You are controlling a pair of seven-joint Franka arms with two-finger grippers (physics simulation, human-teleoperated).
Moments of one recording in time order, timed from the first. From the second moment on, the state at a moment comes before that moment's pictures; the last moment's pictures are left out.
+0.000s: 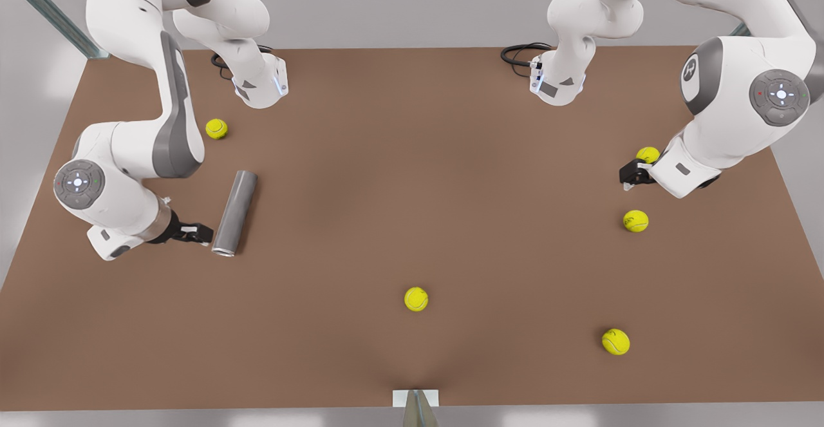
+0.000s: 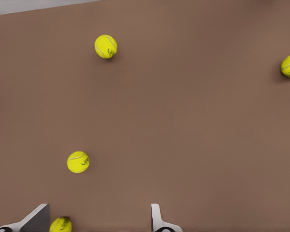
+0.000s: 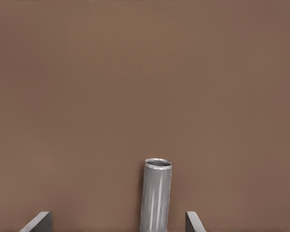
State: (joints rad) left arm -0.17 0.18 0.06 -1.36 0.05 1.47 0.00; right arm 0.05 0.34 0.03 -1.45 -0.06 1.74 0.15
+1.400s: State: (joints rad) left arm -0.11 0.21 0.00 -1.36 0.05 1.46 0.00; right arm -0.14 0.32 0.10 -2.25 -0.05 2.38 0.18
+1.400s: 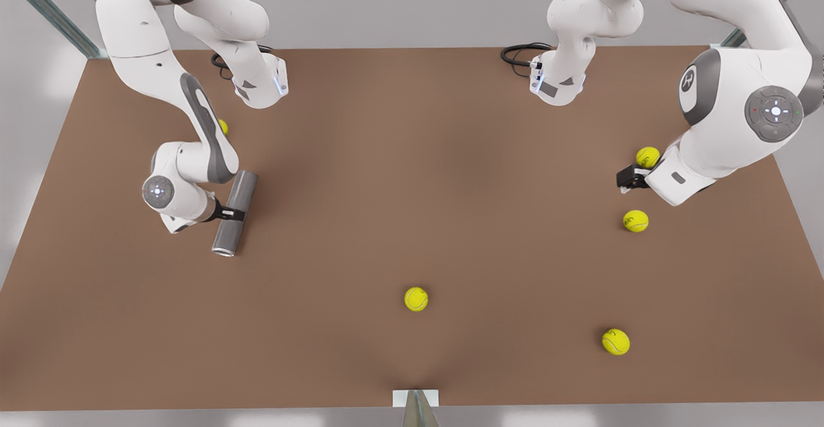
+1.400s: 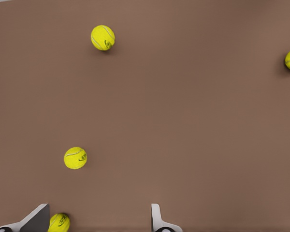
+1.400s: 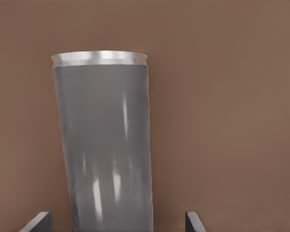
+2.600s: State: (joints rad) left arm -0.11 0.23 0.00 -1.37 0.05 1.46 -0.01; right arm -0.16 0.37 0.13 -2.32 -0.04 2.45 0.19
